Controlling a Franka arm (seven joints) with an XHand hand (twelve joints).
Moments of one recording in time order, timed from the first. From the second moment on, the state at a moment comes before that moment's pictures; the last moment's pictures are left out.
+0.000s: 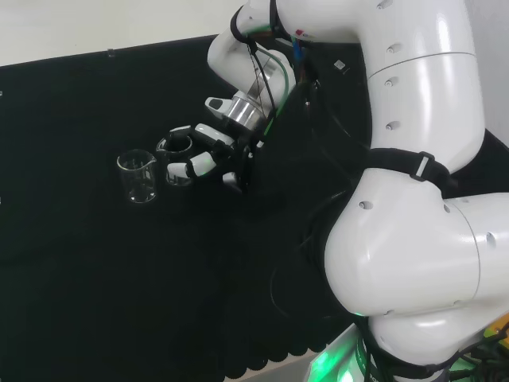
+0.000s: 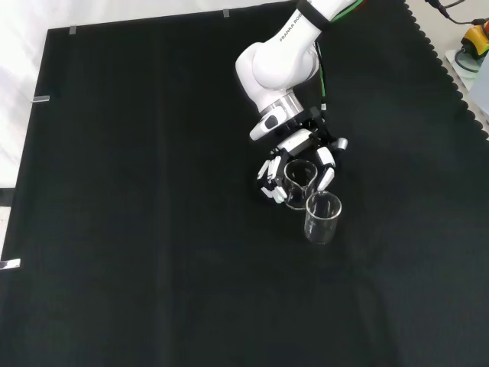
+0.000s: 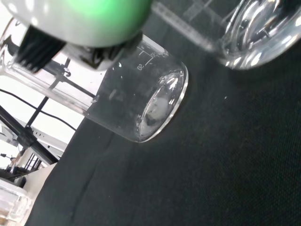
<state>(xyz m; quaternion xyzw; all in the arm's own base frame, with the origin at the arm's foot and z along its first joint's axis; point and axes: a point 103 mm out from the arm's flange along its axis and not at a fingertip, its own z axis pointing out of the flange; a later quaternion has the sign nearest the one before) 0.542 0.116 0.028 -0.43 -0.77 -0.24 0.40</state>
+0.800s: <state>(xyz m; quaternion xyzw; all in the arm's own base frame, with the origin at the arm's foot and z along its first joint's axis) 0.546 0.106 0.042 -0.45 -0.77 -0.26 0.36</state>
